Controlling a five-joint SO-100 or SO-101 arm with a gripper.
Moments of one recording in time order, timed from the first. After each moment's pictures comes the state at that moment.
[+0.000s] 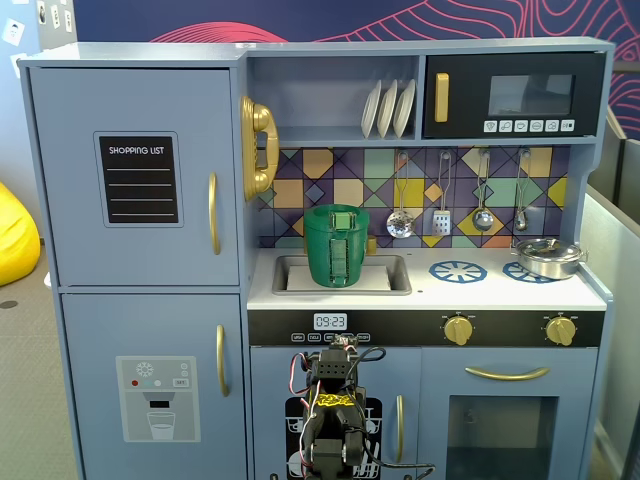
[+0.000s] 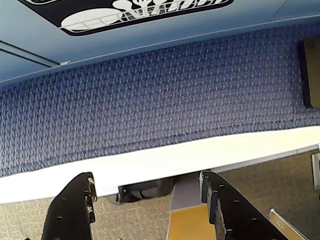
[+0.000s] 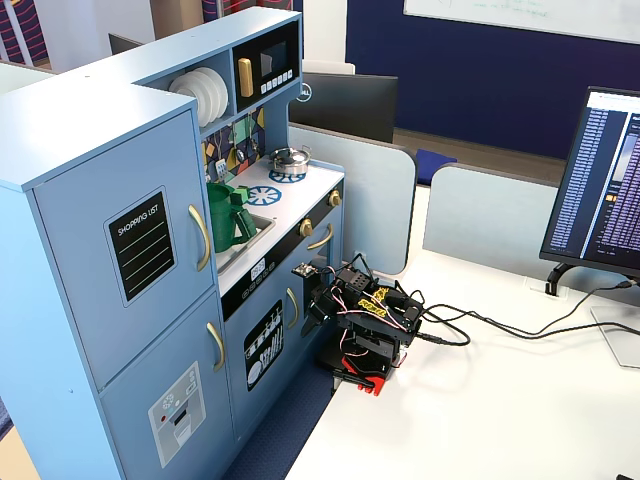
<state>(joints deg) 1.8 182.5 171.9 77.2 -86.4</state>
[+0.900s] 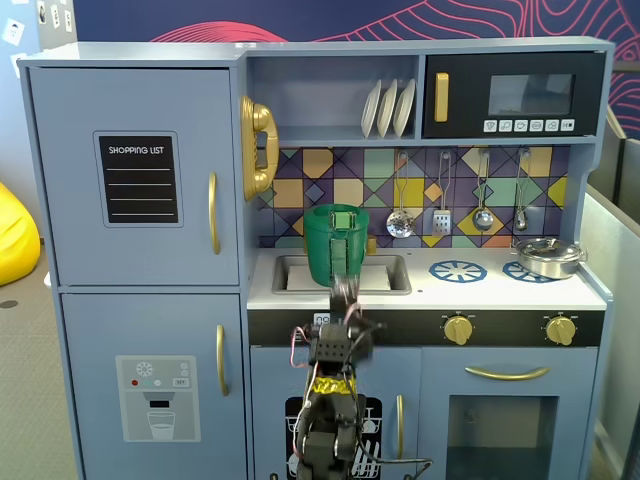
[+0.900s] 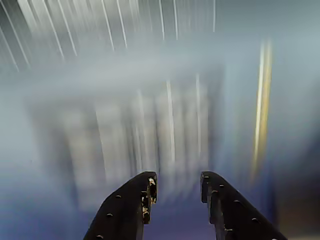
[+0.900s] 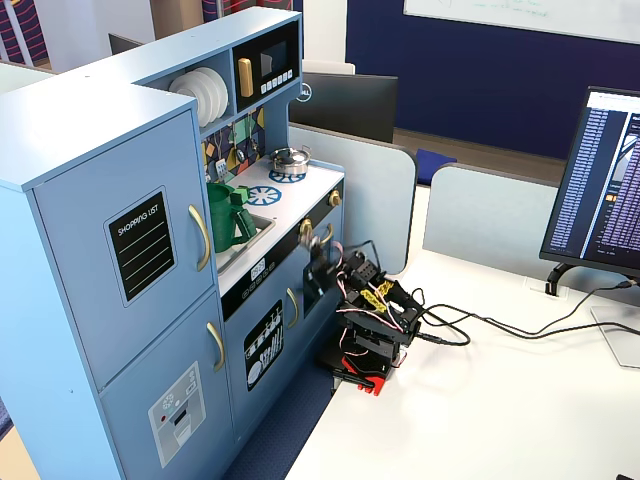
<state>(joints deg) 7.0 178.4 149.7 57.4 -93.3</state>
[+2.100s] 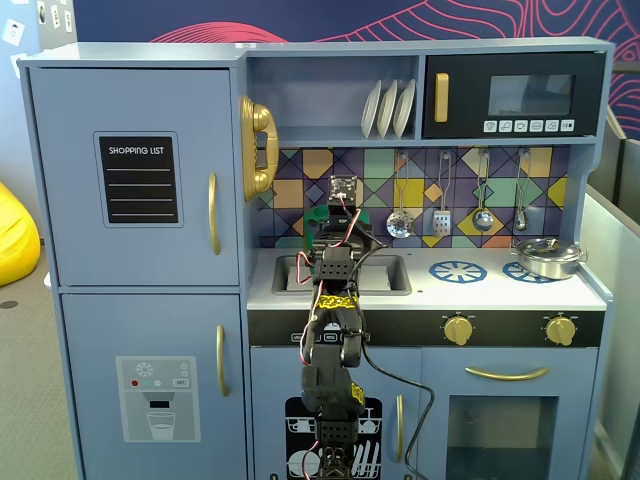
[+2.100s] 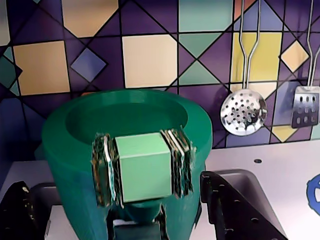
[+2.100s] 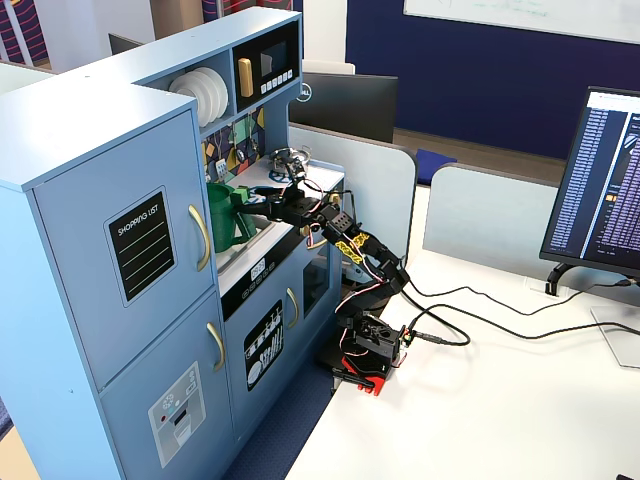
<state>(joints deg) 5.3 133.9 104.8 23.8 -92.9</state>
